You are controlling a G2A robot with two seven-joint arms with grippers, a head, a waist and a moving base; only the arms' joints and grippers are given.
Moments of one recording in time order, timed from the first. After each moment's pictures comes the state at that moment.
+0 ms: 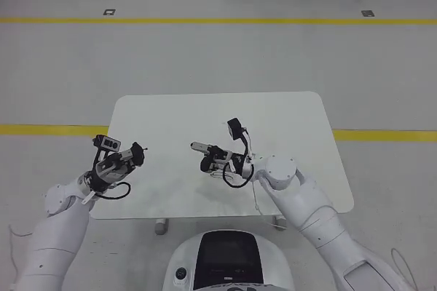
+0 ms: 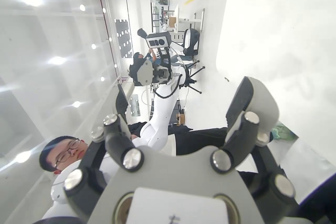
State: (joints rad) left arm 1.45 -1.02 -1.55 -1.32 -0.97 -0.34 -1.30; right arm -1.14 -1.39 0.97 -1.38 0.20 0.04 0.73
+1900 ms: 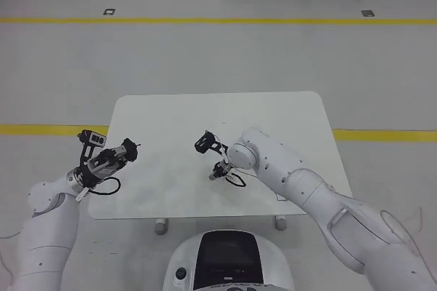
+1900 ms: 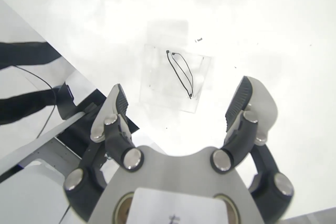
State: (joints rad) left arm 1.43 -1.06 -1.69 -1.30 -0.76 -0.34 -1.33; right arm -0.68 -1.47 0.51 -0.99 -0.80 -0.18 1.08
